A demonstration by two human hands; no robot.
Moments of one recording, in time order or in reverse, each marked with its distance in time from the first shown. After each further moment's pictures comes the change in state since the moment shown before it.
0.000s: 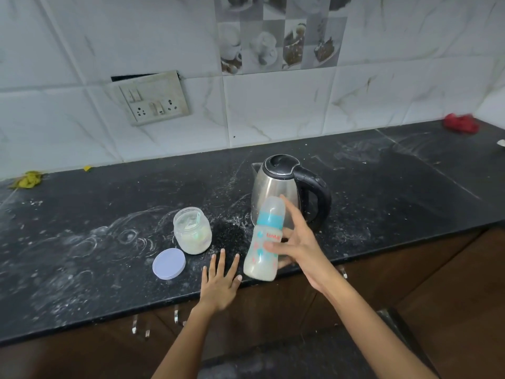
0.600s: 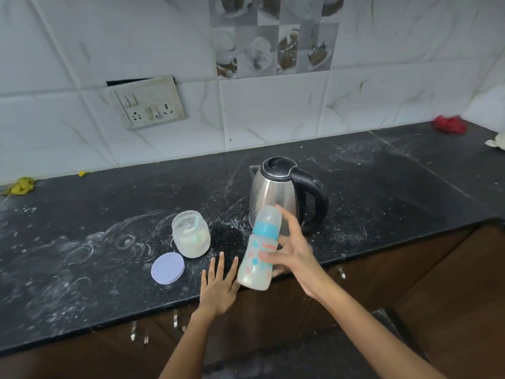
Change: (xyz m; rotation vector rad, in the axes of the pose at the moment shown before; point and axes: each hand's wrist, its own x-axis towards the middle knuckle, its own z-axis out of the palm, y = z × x) left_hand 0.000 -0.003 0.003 -0.016 0.011 0.007; right_hand -0.004 0.012 0.011 0.037 0.004 -0.021
